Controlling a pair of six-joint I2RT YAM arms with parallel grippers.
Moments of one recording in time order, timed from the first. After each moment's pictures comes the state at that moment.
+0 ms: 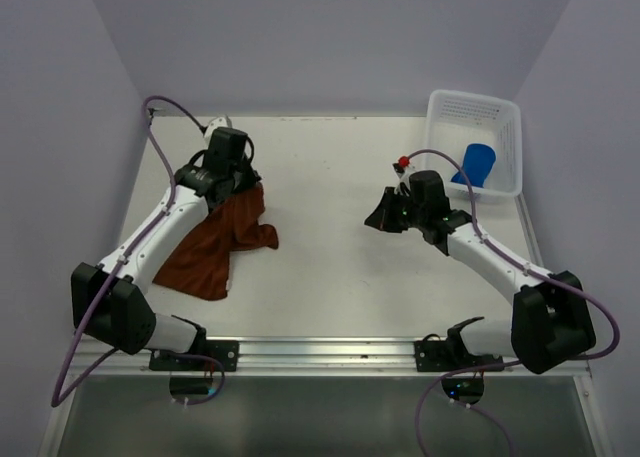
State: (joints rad) left arm -0.35 1.40 1.23 -0.60 -0.26 -0.71; right arm 0.39 1.31 0.78 -0.15 -0.32 0.52
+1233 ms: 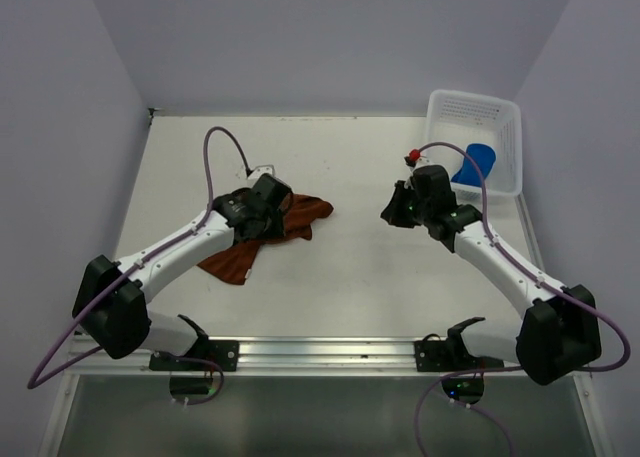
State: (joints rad) left arm -0.66 1.40 1.08 -0.67 -0.33 -0.66; right arm 0.39 1.24 0.87 -0.34 -0.09 0.48
